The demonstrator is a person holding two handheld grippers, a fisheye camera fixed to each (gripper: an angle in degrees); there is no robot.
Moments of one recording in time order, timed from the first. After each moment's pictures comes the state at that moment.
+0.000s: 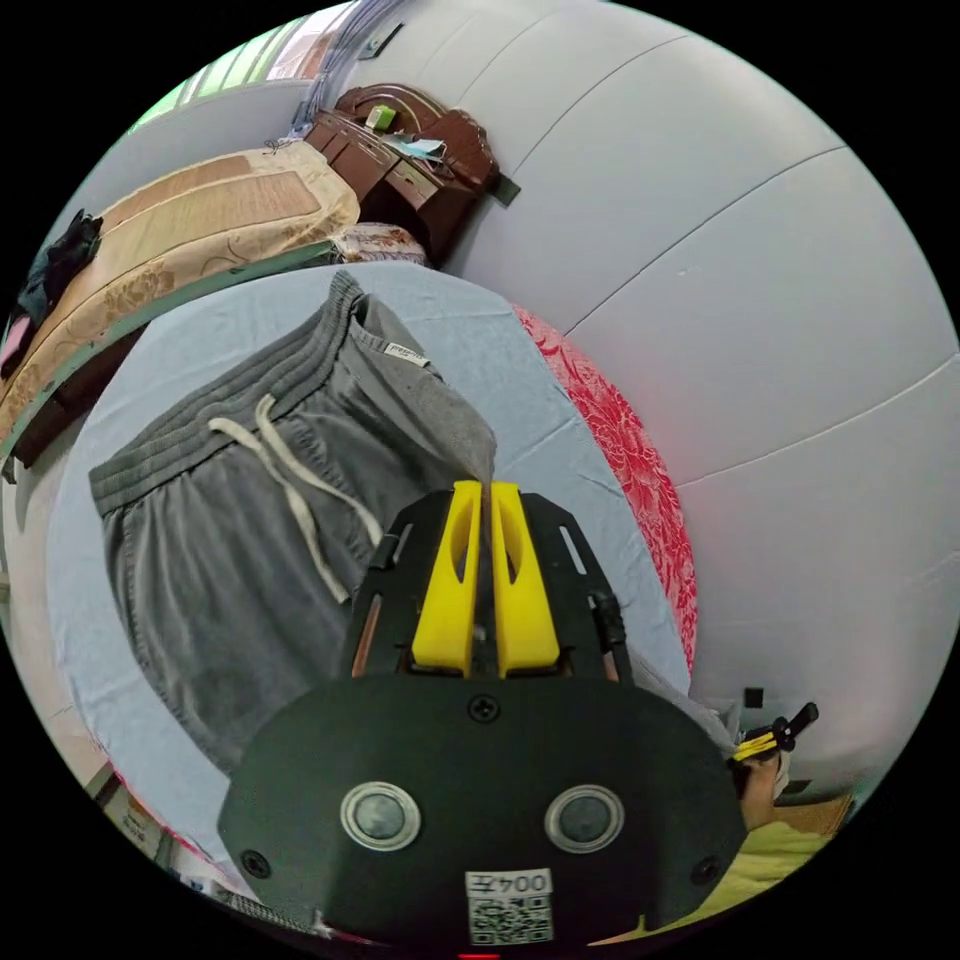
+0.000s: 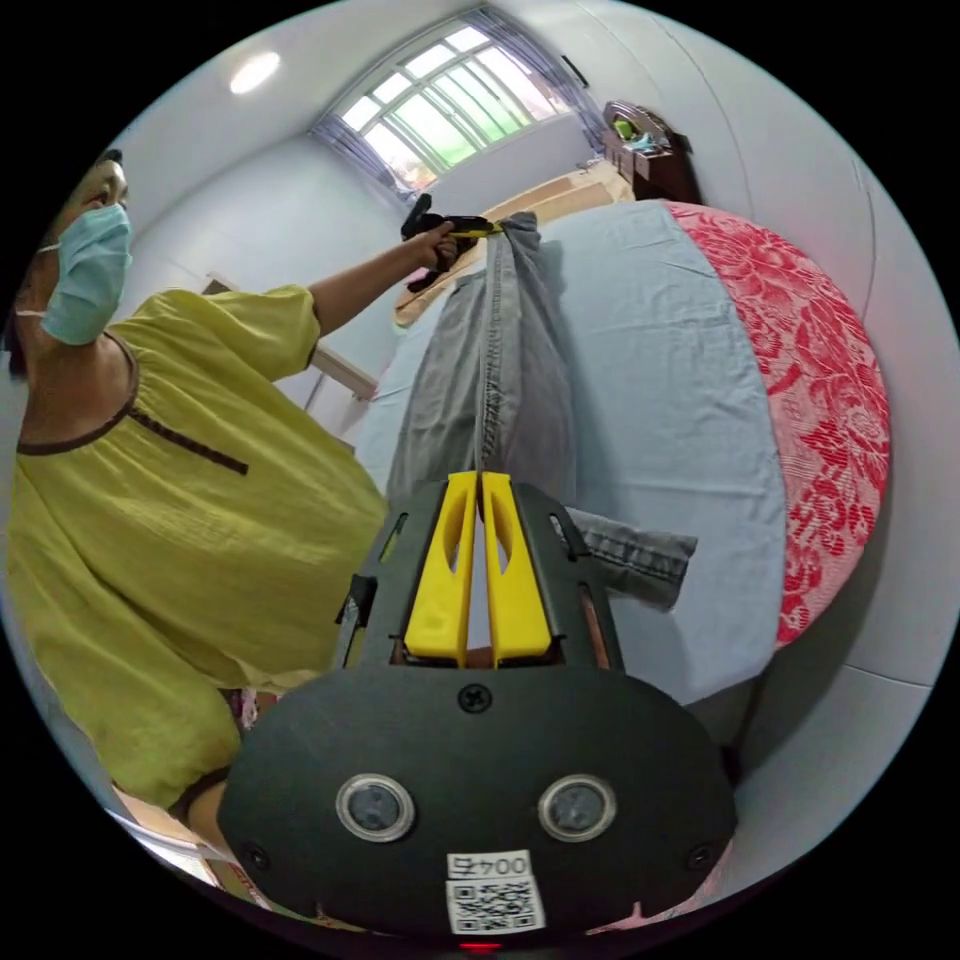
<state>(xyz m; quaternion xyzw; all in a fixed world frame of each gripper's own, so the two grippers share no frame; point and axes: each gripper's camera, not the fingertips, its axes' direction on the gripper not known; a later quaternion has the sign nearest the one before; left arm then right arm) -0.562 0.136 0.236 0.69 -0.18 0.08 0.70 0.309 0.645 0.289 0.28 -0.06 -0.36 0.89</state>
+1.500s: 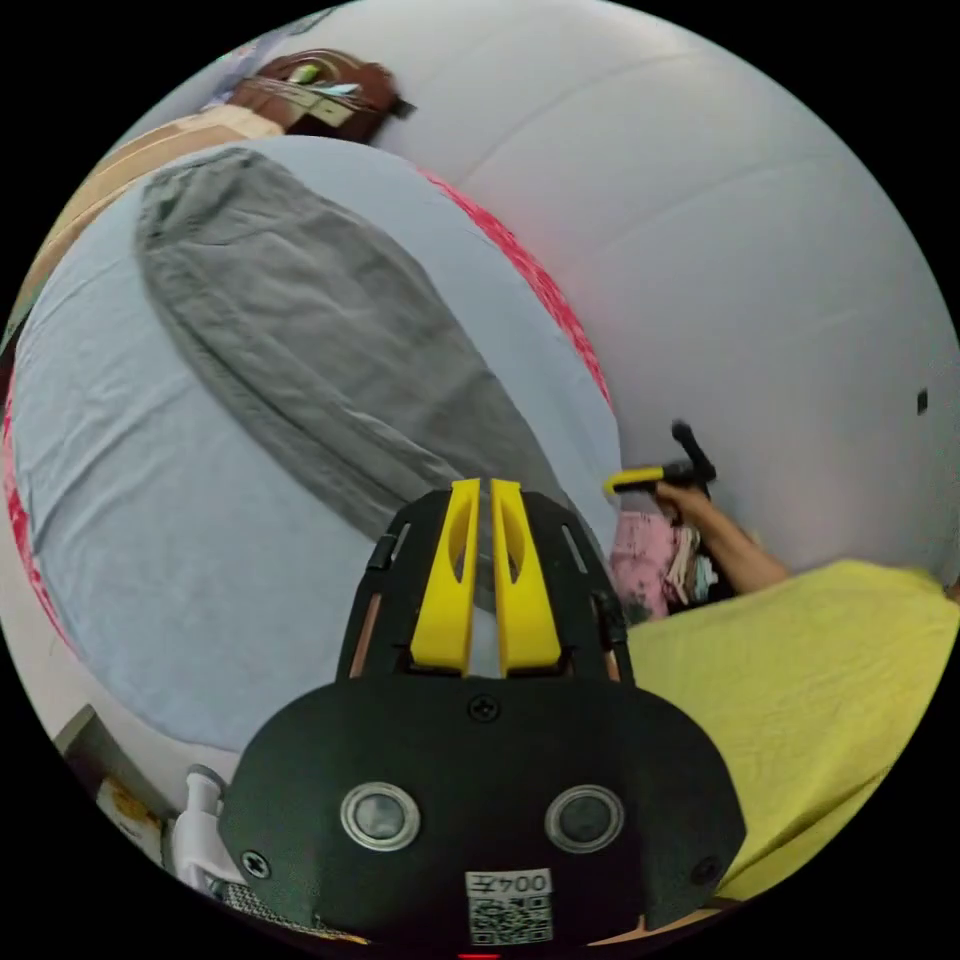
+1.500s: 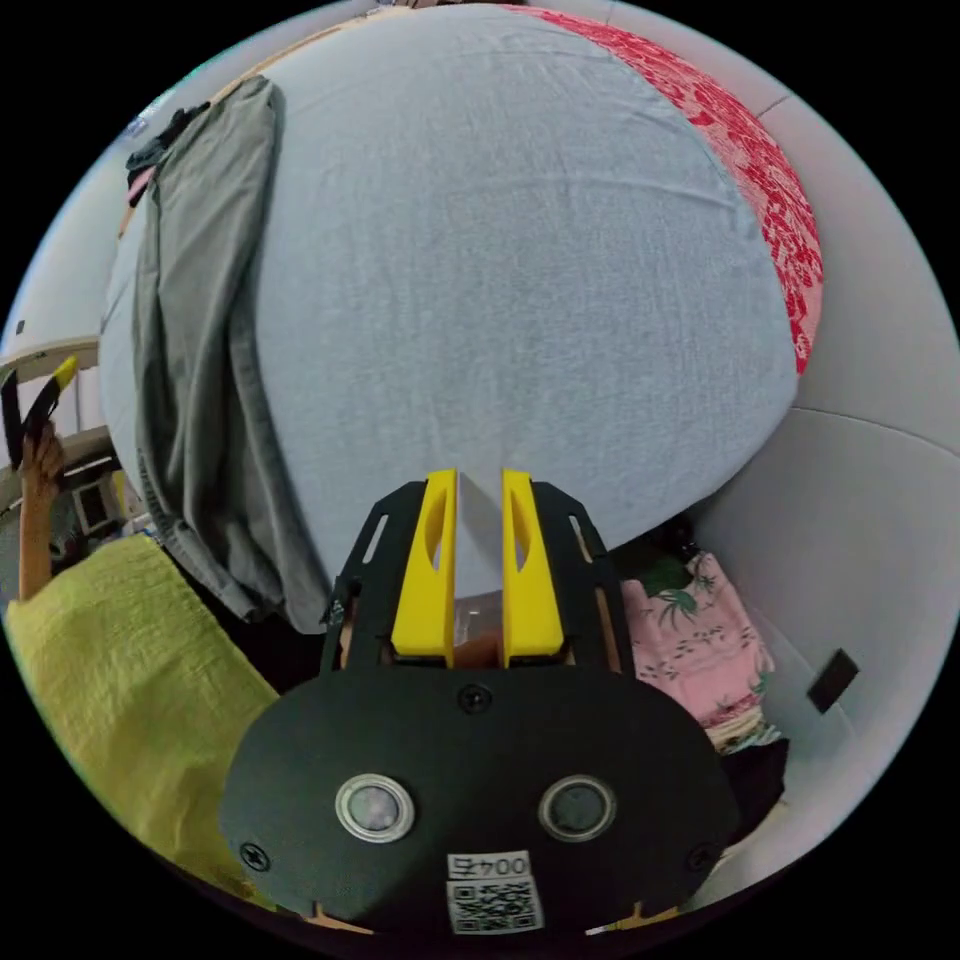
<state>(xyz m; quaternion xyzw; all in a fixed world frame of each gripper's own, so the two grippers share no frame) -0.547 0.592 0.791 0.59 -0.16 0.22 0.76 0.164 0.607 0.777 0.12 0.20 -0.06 0.97</state>
